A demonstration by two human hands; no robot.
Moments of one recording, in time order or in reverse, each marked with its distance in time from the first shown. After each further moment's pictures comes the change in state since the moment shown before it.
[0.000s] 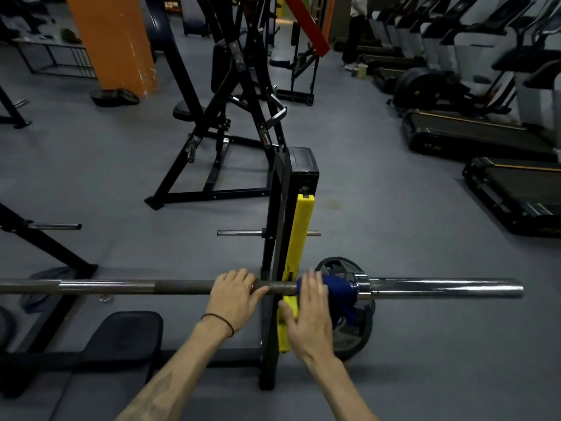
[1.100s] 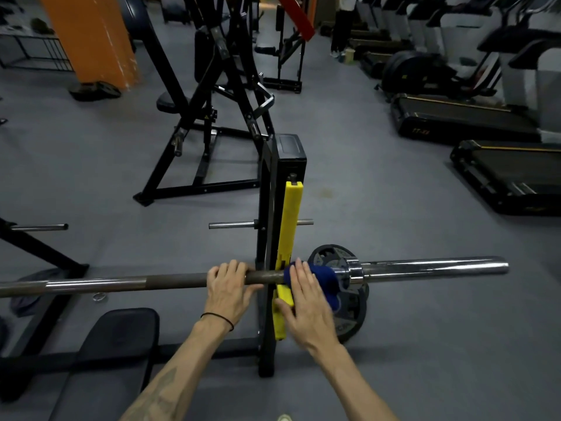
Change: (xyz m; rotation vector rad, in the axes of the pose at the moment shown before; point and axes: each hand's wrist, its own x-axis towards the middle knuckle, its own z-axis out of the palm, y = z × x) left_hand -0.007 0.004 0.020 -0.091 0.239 0.003; right_hand -0.008 0.013 -0.006 -0.099 -0.019 -0.149
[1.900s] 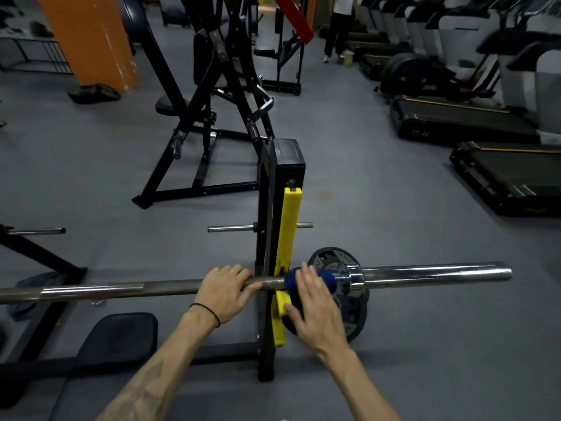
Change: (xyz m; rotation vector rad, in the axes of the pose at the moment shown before) left_hand 0.025 -0.013 -0.024 0.032 -0.212 0.184; right_hand 0.003 0.023 -0.007 -0.048 0.038 -0.055
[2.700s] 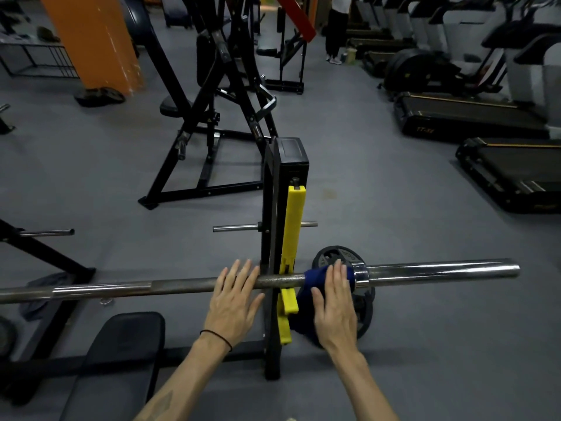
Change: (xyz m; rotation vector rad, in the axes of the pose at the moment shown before) left_hand -0.037 0.023 0.029 0.046 0.152 -0.049; right_hand -0.006 0.003 0.000 0.178 0.119 0.325
